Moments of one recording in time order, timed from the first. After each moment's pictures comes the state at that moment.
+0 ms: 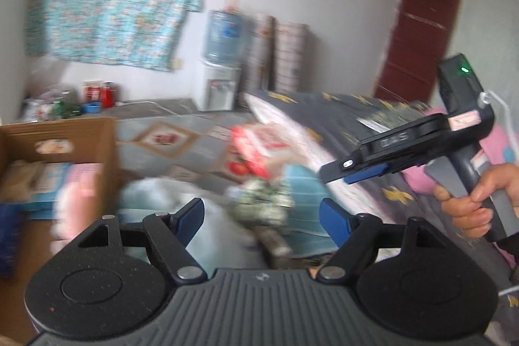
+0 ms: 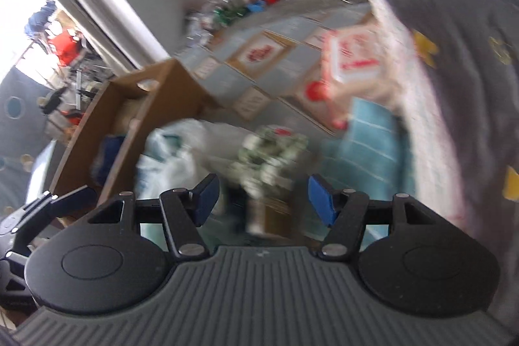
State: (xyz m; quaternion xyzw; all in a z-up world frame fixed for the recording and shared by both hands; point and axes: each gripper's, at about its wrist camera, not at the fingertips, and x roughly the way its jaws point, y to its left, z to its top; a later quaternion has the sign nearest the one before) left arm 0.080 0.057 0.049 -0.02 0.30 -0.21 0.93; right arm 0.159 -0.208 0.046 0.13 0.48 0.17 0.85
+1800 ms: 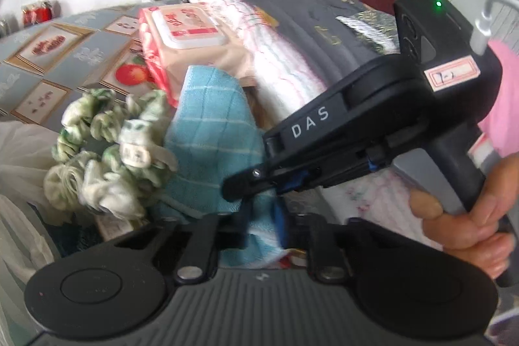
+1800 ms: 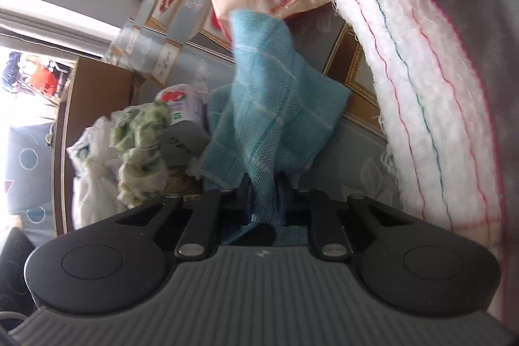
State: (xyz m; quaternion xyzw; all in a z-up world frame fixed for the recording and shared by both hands) left arm 0.195 -0.066 -0.079 -0.02 0.45 -0.28 0.85; right arm 0.225 -0.249 -0.082 0.28 0.59 0.16 0.74
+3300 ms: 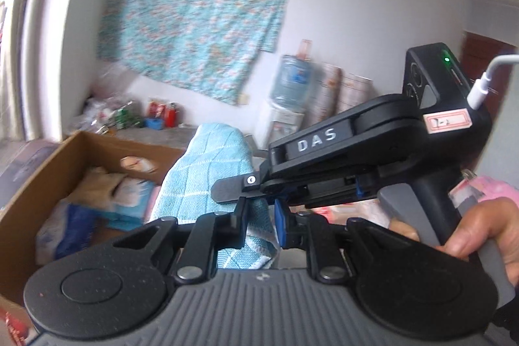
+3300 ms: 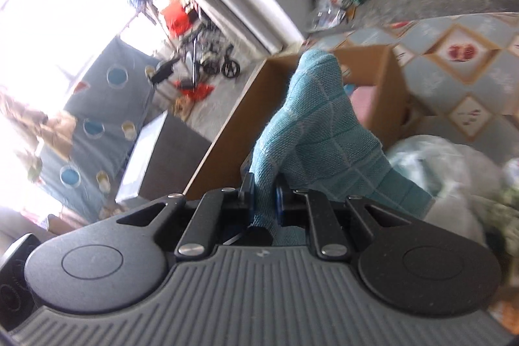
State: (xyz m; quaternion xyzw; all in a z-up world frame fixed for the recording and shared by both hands) left arm 0.066 0.180 0.087 -0.11 0.24 -0.07 0.96; right arm 0.181 0.054 0.118 0.16 0.47 0.39 0.77
